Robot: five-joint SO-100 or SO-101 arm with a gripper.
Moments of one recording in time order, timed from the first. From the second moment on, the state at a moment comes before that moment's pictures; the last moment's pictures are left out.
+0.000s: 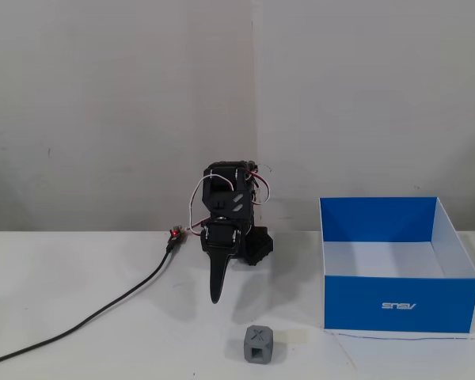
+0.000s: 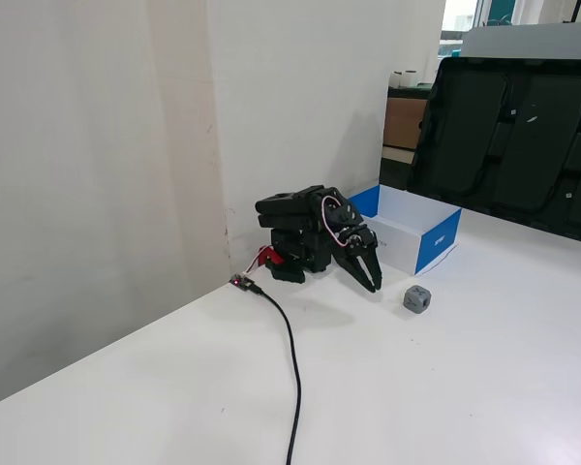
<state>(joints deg) -3.5 189.5 173.3 66.0 4.7</state>
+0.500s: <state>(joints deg) -4.4 189.5 173.3 66.5 4.7</state>
